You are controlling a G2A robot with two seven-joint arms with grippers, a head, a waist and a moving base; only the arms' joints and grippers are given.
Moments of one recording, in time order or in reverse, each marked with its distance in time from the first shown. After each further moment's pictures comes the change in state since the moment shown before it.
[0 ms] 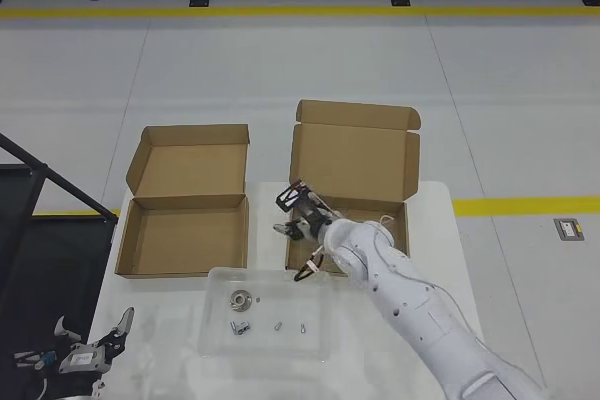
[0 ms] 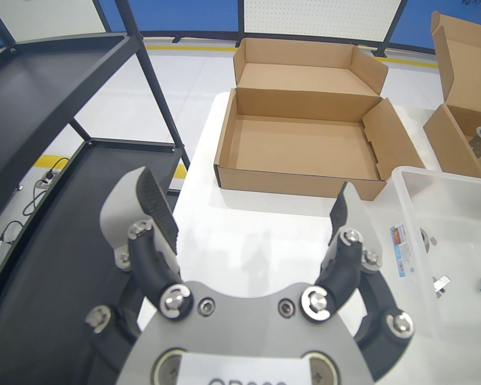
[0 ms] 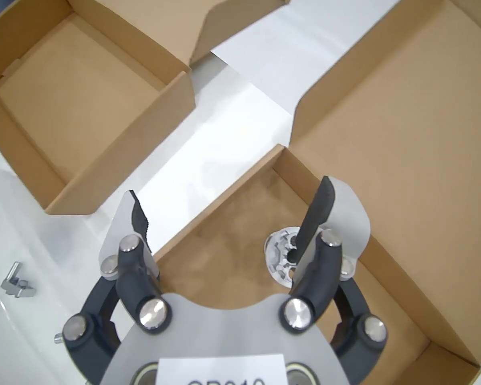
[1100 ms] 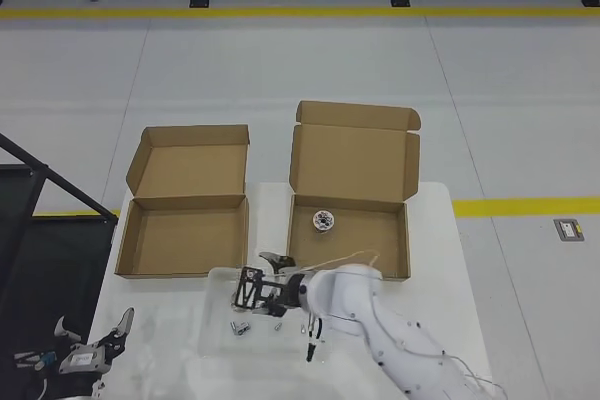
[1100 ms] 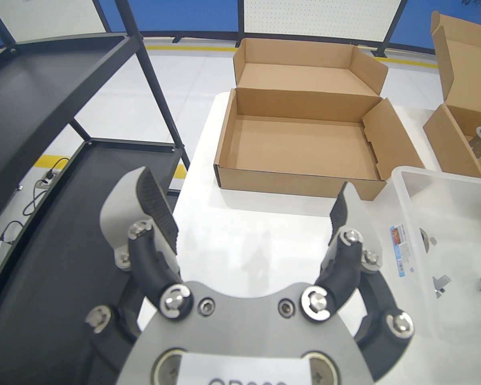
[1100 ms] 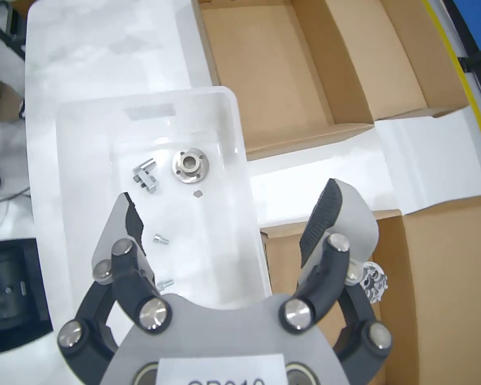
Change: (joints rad) left arm 0.000 0.000 0.000 0.000 0.000 0.000 0.000; right arm -0.246 0.078 -0.047 -0.538 -0.251 -0.414 0.273
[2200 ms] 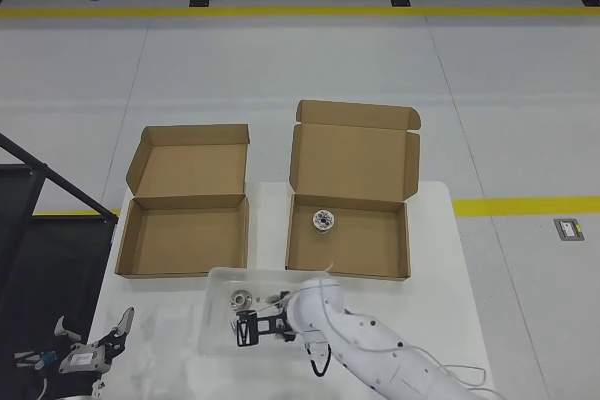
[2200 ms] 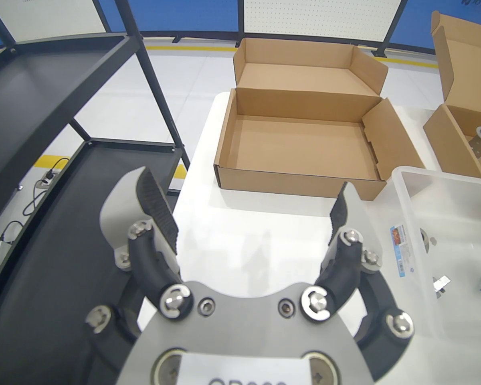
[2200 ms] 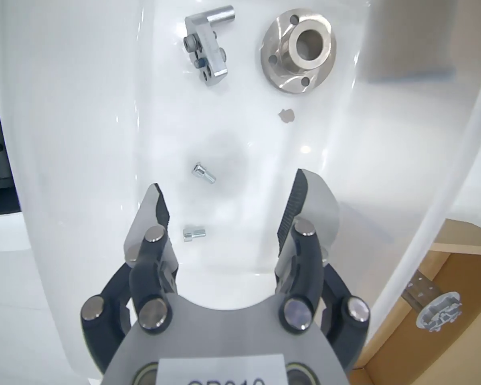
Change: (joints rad) left arm 0.000 0.000 0.000 0.000 0.000 0.000 0.000; right arm 0.117 -0.083 -0.226 0.298 -0.010 -0.102 0.221
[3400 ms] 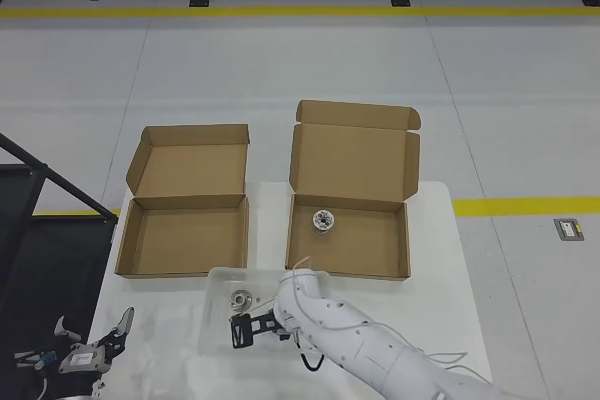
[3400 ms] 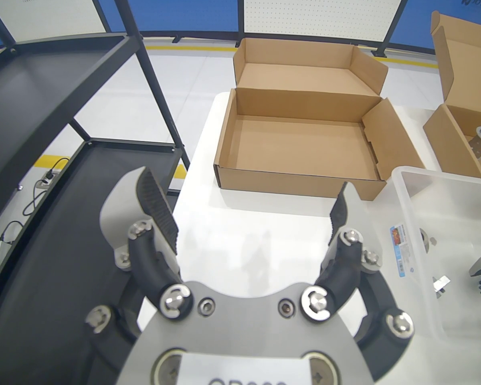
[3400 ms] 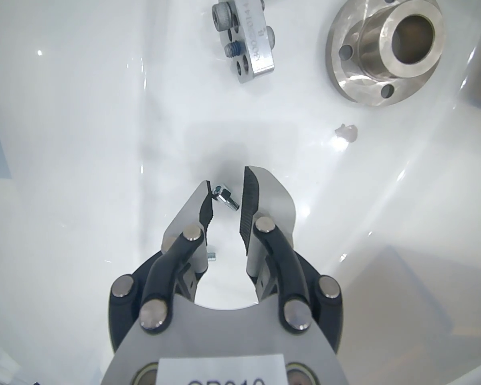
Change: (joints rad) left arm 0.000 0.000 0.000 0.000 0.000 0.000 0.000; right arm 0.149 -0.160 -0.133 0.365 0.088 -0.051 -0.040
